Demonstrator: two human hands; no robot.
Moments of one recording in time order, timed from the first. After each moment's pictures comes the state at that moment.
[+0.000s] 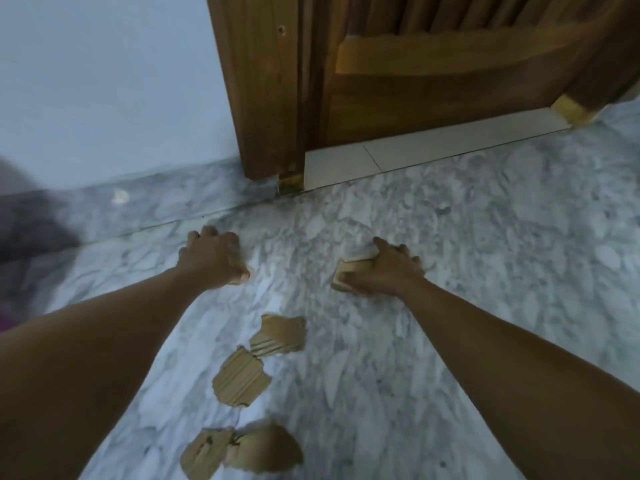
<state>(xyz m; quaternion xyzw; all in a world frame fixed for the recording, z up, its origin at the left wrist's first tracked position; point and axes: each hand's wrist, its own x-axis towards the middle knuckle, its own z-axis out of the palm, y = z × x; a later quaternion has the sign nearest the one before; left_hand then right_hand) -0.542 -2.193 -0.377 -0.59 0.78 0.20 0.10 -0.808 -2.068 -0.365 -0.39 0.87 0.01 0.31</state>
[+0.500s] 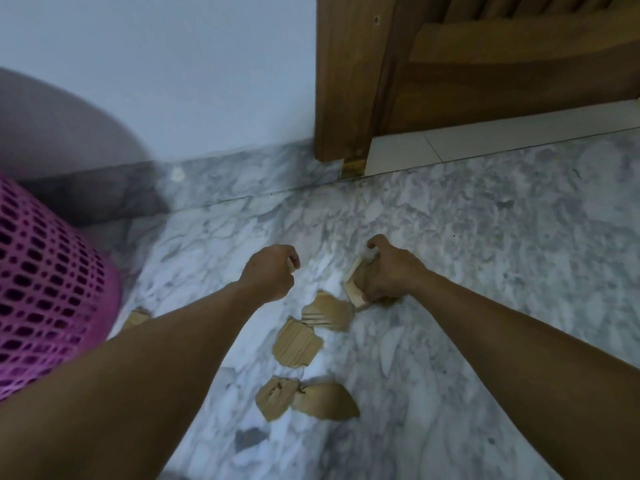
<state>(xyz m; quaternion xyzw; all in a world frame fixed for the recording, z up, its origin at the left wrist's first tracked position) -0.509 -2.130 -0.370 -0.58 0.76 0.29 -0.02 -0.727 -2.074 -0.359 -0.53 0.76 0.02 0.37</state>
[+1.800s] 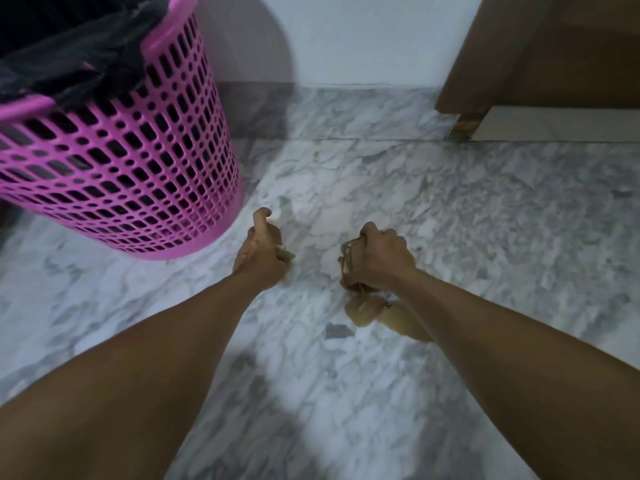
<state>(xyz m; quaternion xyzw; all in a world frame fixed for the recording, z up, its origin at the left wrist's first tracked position) -0.330 -2.025 -0.392 -0.69 0.64 0.29 -0.17 -0.534 -2.014 -0.368 -0.62 0.72 0.03 0.29</state>
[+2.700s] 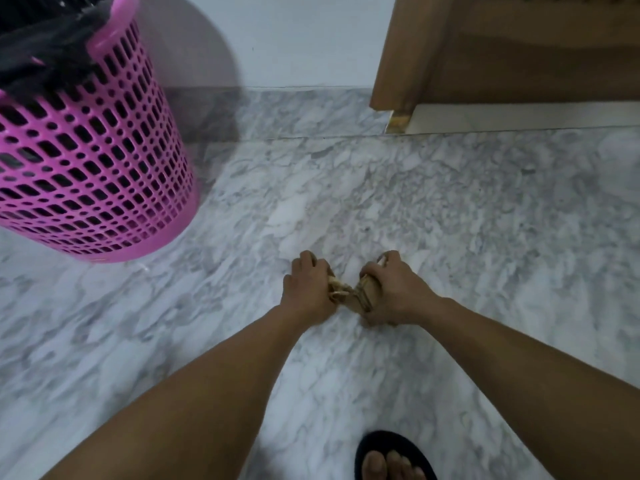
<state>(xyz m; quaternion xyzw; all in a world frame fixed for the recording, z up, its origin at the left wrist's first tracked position) -0.440 -1.940 -0.389 -0.59 0.77 0.26 0.00 -0.616 -1.917 -0.364 -0.67 0.68 0.07 0.30</state>
